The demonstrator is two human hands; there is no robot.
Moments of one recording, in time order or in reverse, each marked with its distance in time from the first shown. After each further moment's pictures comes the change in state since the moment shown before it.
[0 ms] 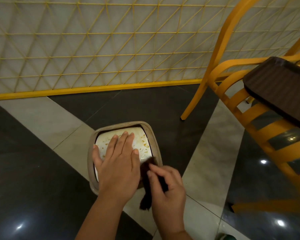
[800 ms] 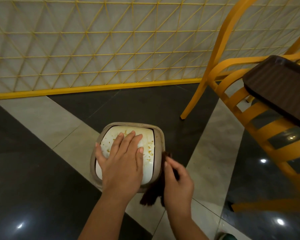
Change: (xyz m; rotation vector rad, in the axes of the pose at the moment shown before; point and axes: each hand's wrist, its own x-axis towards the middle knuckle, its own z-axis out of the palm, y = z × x) left_hand 0.002 0.001 0.014 0.006 0.077 0.085; right_hand 0.024 0.017 -0.008 0.165 0.105 0.347
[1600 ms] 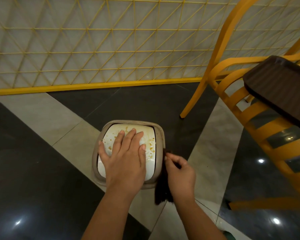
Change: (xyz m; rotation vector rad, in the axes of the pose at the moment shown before) left_hand -0.002 0.004 0.004 -0.013 0.018 -0.023; right_hand 0.025 -0.005 -0.007 -0.107 -0.039 0.110
